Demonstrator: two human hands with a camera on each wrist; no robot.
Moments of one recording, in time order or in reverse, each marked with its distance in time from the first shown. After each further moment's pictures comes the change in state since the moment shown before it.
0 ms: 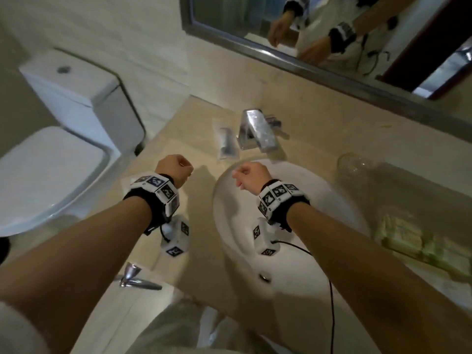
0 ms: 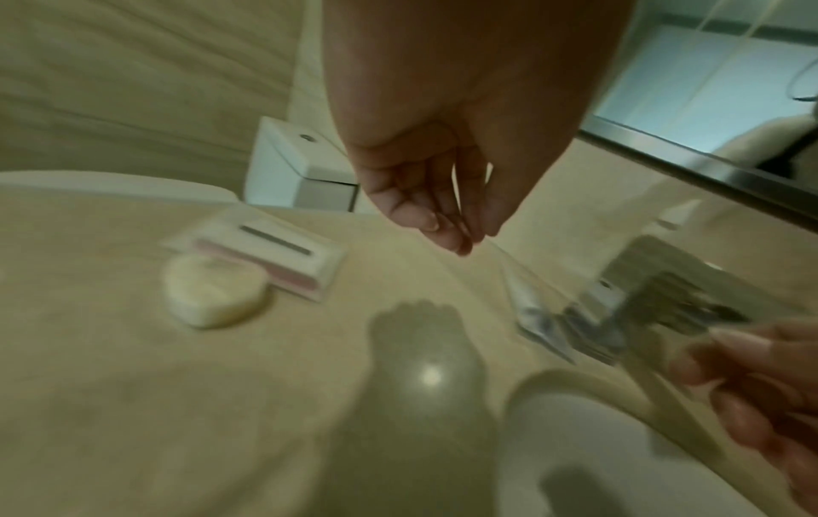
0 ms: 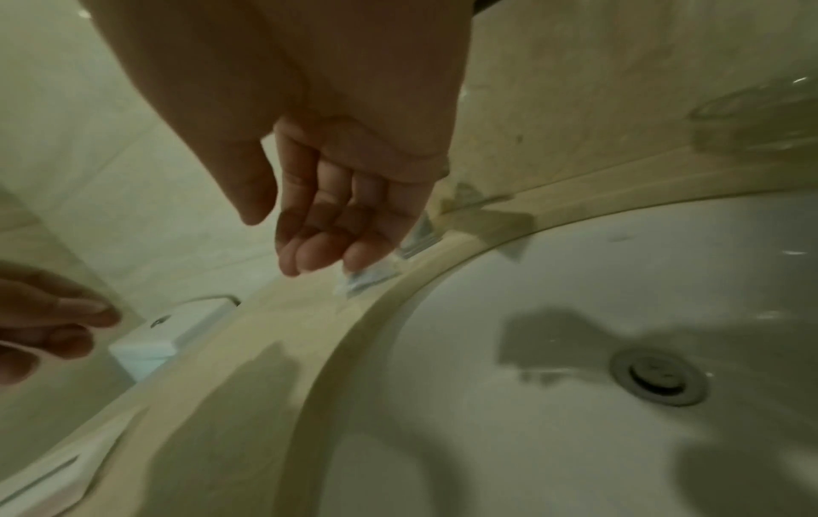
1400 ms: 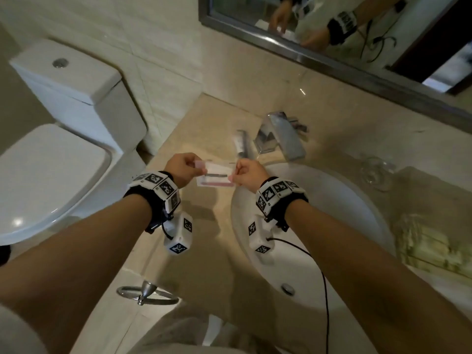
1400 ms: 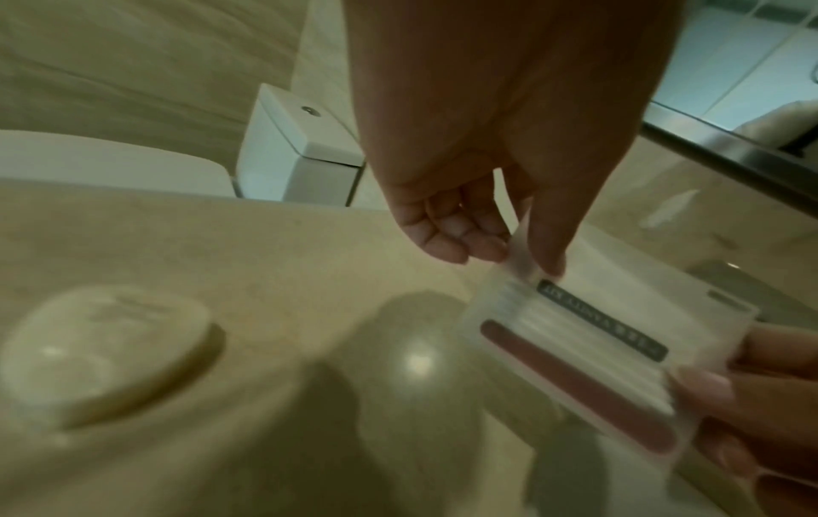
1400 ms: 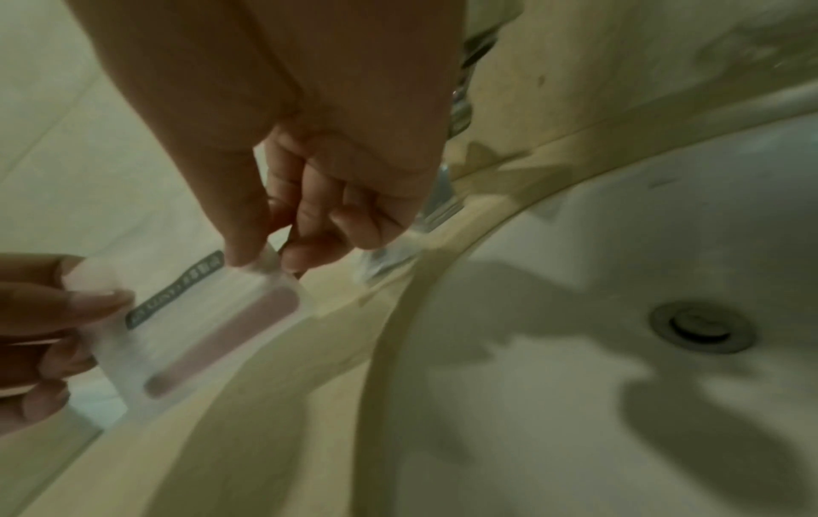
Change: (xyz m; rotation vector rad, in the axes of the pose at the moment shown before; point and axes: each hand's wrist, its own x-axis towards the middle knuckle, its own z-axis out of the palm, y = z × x) left_hand 0.053 -0.021 -0.022 -0.213 -0.203 0.115; right_hand 0.051 -0.036 0.041 0.097 -0.058 0.044
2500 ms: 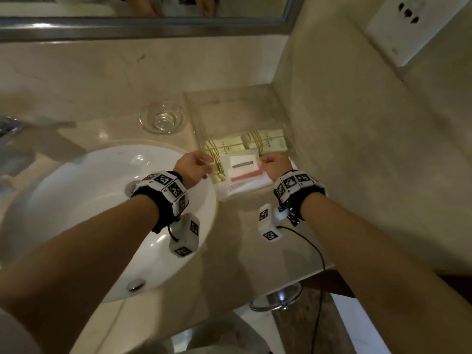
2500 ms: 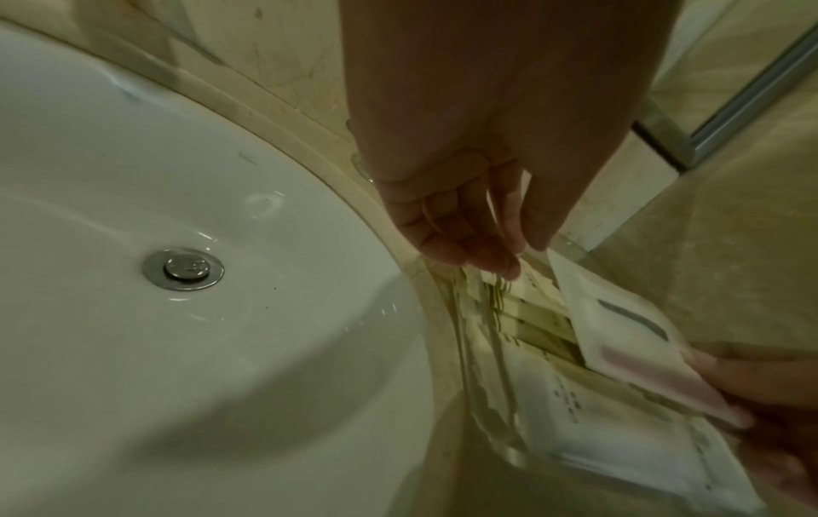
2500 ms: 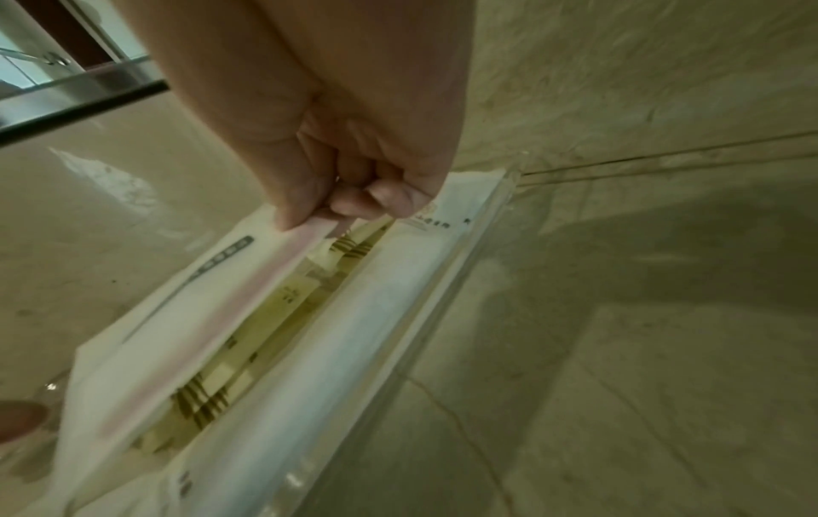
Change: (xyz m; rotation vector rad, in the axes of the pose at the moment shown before) left_hand -0.092 0.181 0.428 0.162 -0.638 0.247; right_hand -0.270 0.326 -0.272 0.354 0.766 0.571
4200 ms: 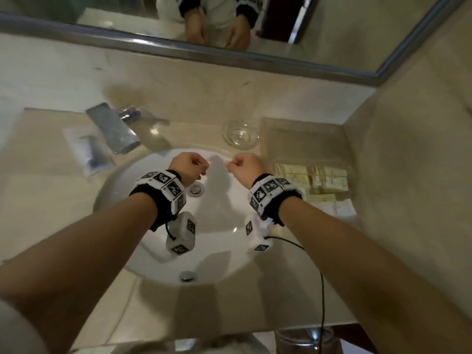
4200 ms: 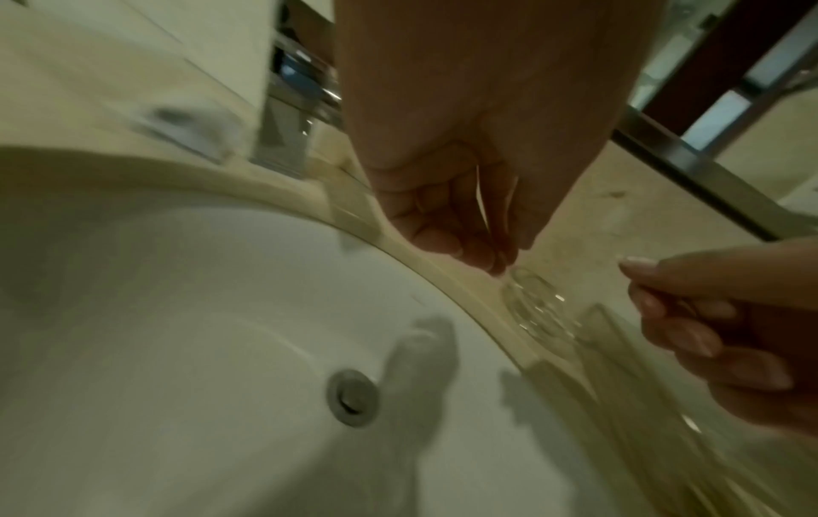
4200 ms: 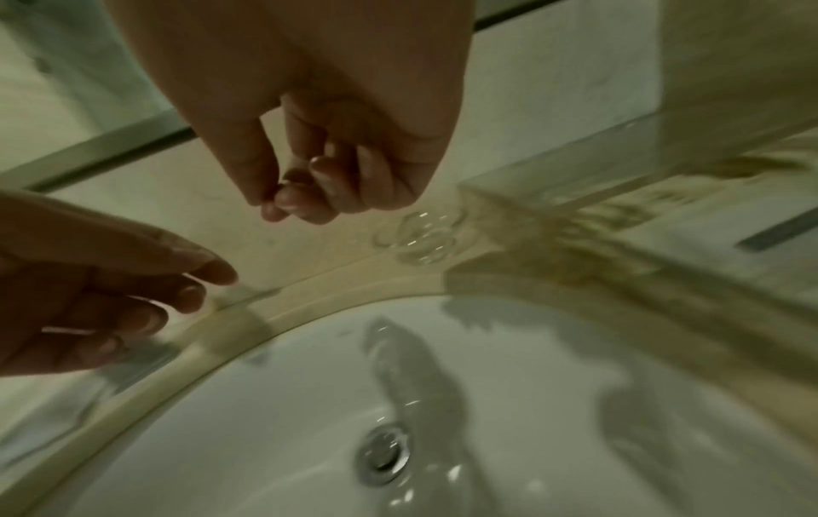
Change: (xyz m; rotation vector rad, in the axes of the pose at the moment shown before) left_hand -0.041 -0.057 -0.148 0.029 0.294 -0.082; right_hand -0.053 -0.138 0.157 -0.289 -0.282 -0.382
